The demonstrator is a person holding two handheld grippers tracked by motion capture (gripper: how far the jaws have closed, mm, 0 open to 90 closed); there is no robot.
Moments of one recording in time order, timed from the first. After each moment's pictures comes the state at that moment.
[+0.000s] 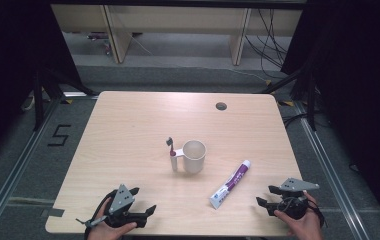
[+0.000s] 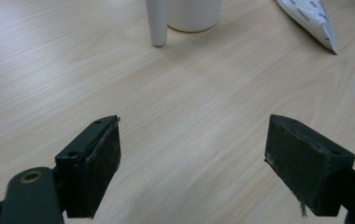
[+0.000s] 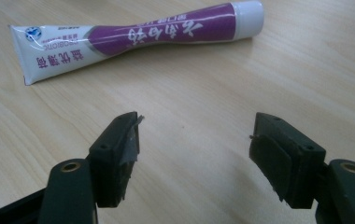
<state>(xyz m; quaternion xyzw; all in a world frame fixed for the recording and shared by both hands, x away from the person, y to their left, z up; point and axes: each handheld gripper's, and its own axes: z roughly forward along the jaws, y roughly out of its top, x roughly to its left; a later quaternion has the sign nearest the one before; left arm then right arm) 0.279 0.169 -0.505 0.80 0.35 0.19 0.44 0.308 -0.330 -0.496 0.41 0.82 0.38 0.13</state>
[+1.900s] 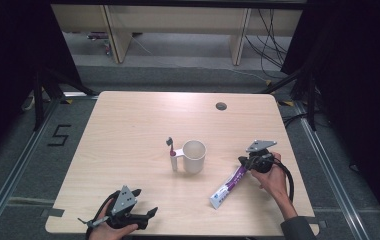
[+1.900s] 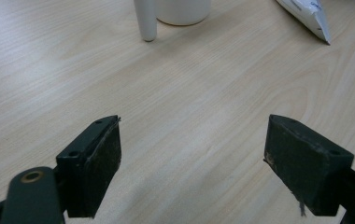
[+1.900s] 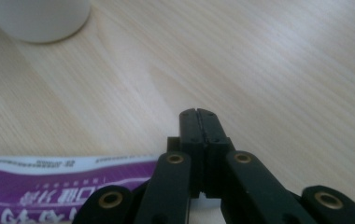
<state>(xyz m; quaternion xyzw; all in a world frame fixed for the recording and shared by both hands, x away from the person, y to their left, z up) 0.277 0.163 -0.507 0.81 0.34 0.17 0.45 0.426 -0.268 -0.485 0.36 0.86 0.31 0.16</state>
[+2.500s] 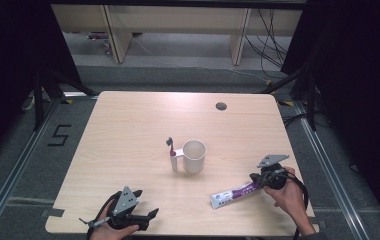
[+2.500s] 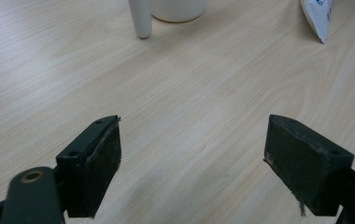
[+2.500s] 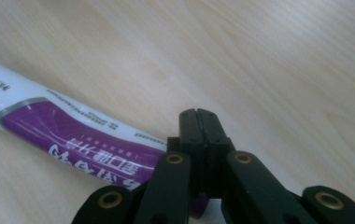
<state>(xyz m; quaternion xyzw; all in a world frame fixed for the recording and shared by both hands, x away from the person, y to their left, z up) 0.276 0.160 -0.508 0.81 0.34 0.17 0.44 0.373 -0.292 -0.477 0.37 0.88 0.27 0.13</state>
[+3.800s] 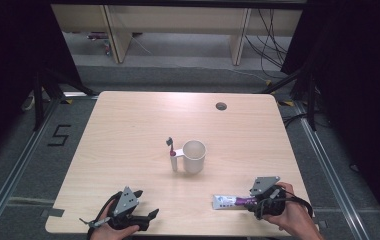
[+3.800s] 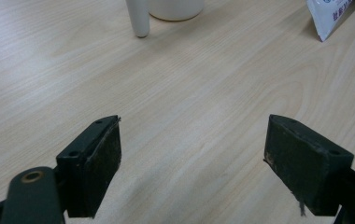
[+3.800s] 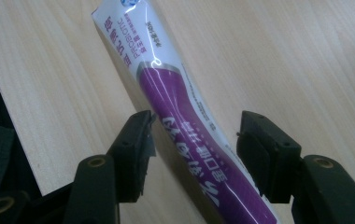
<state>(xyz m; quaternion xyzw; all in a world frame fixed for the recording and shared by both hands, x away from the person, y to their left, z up) 0.276 0.160 -0.509 0.82 0.34 0.17 0.44 0.315 -0.265 -0.464 0.22 0.94 0.21 0.13</state>
